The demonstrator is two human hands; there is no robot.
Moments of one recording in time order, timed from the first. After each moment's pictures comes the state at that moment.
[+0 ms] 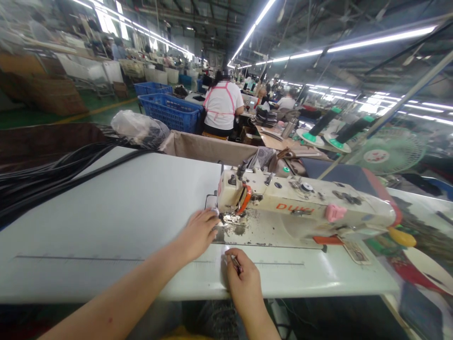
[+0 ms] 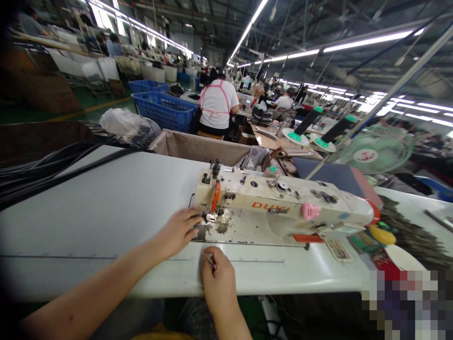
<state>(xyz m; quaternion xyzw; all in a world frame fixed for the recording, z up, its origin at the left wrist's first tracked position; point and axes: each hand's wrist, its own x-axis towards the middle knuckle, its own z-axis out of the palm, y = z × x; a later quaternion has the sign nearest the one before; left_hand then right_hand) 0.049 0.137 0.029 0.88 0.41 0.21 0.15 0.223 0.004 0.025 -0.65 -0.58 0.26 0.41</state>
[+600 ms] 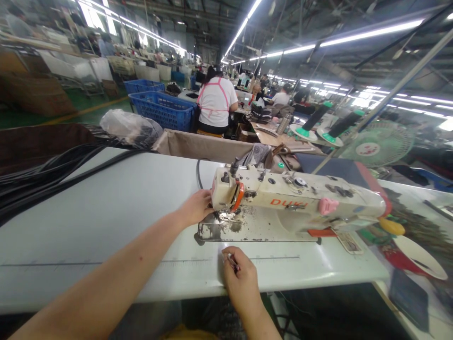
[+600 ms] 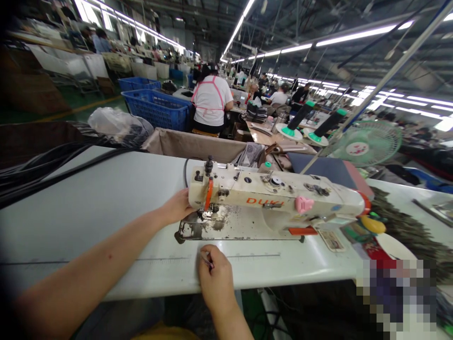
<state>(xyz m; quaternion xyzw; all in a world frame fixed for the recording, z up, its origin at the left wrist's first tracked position) 0.055 0.228 0.032 0.90 0.33 0.22 0.17 0.221 0.000 0.033 -0.63 -0.60 0.23 0.43</state>
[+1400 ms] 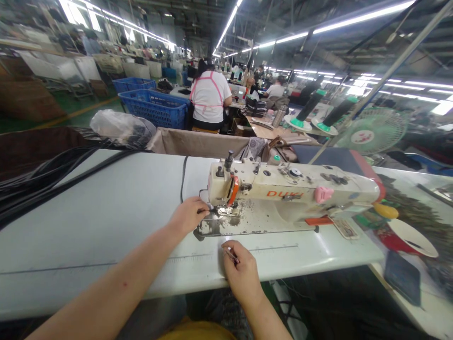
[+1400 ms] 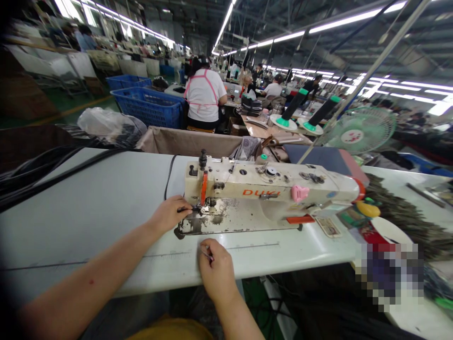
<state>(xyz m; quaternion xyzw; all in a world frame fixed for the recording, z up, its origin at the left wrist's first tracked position) 0.043 0.181 0.042 0.83 0.46 0.23 0.23 0.218 -0.001 0.041 -0.63 -0.60 0.23 0.43</state>
